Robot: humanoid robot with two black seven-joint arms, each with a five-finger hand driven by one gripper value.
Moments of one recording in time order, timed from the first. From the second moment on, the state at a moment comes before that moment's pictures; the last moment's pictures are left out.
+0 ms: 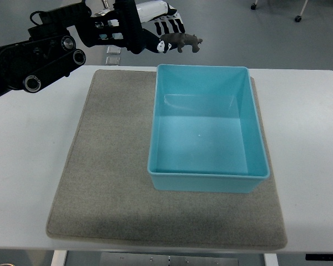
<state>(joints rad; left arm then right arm) -1.32 0.37 -0.25 -0.94 1.23 -0.06 -0.20 0.03 0.00 -0.01 0.10 -0.05 0.19 0.08</state>
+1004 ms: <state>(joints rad) -1.18 0.28 -0.19 -1.03 1.28 -0.15 -0.20 0.03 0.00 -0.01 0.10 -0.05 0.19 0.08</state>
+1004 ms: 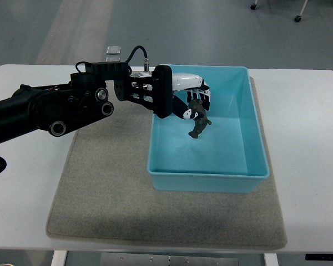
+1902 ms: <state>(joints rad) -1.13 0.28 -0.21 -1.02 1.25 -0.12 -0.21 0.03 0.00 -0.01 0.10 -0.05 0.19 0.08</state>
